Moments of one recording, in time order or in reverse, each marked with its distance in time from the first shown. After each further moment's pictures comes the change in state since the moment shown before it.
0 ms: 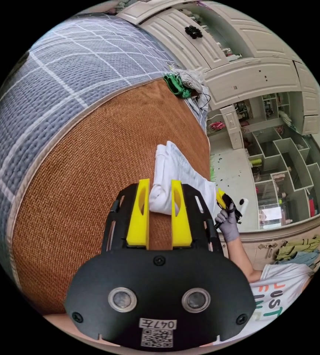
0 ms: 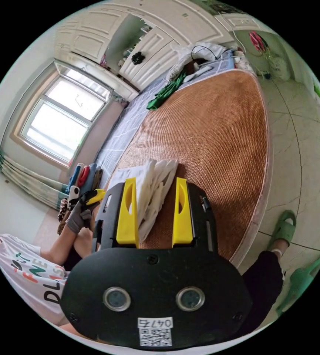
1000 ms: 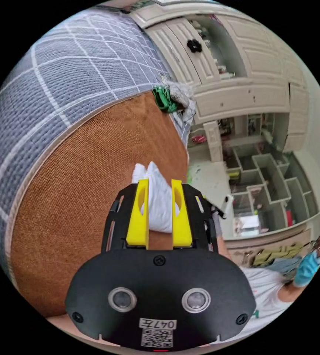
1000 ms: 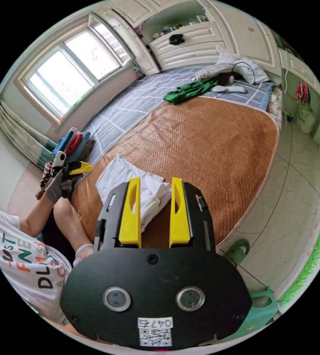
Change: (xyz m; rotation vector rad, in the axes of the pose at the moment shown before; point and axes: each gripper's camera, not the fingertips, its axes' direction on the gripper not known) left arm 0.105 0.023 0.070 -0.012 0.092 0.026; right arm -0.215 -0.055 0.019 -0.144 0.236 -0.308
